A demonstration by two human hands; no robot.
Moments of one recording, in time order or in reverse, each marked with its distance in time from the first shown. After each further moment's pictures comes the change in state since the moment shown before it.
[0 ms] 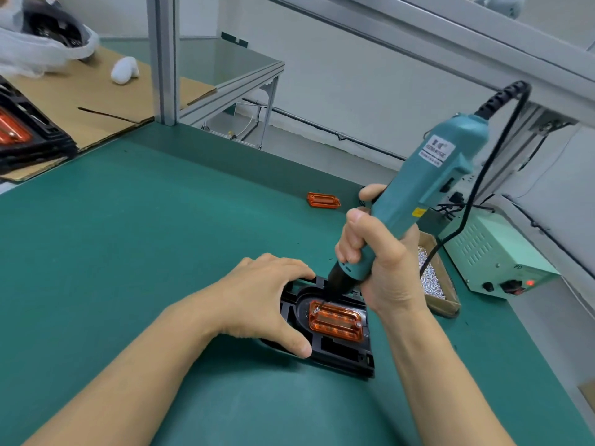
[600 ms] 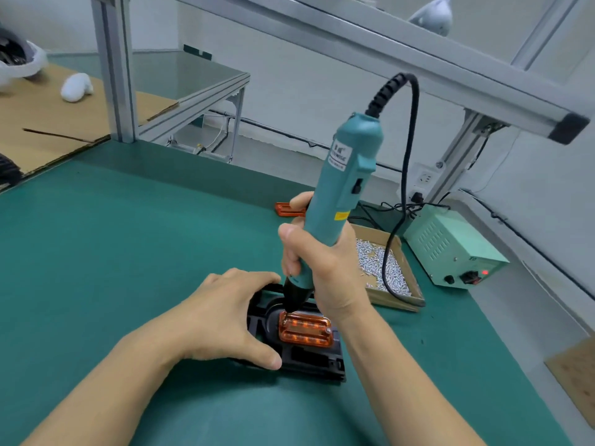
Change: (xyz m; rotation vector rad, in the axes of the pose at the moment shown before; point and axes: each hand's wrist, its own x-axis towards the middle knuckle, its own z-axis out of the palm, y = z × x) left_hand -0.003 0.003 -0.001 -0.063 0.013 -0.091; right_hand 0.000 0.005 0.010 -0.193 -0.097 -0.027
